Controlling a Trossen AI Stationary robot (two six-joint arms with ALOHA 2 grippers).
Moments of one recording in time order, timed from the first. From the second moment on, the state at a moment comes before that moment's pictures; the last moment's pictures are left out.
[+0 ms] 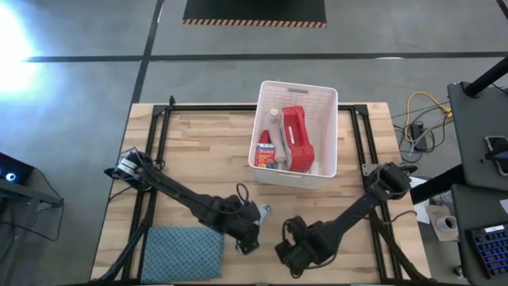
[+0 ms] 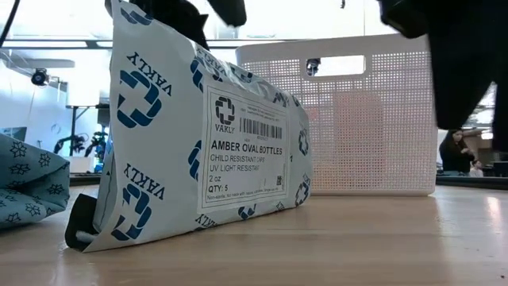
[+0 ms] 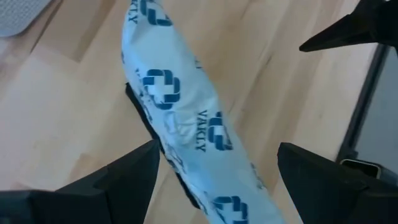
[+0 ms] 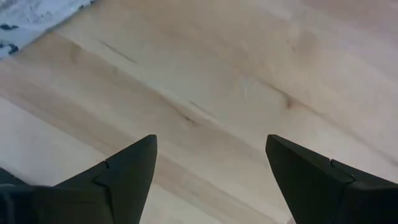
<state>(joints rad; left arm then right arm) -0.47 1.87 1.62 -0.82 -0.21 -0.92 0.68 2.00 1.52 -0.94 0.23 1.78</state>
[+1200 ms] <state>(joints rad) -0.45 1.98 1.55 -0.76 -0.16 -1.07 0.78 2.01 1.47 -0.99 0.32 1.98</state>
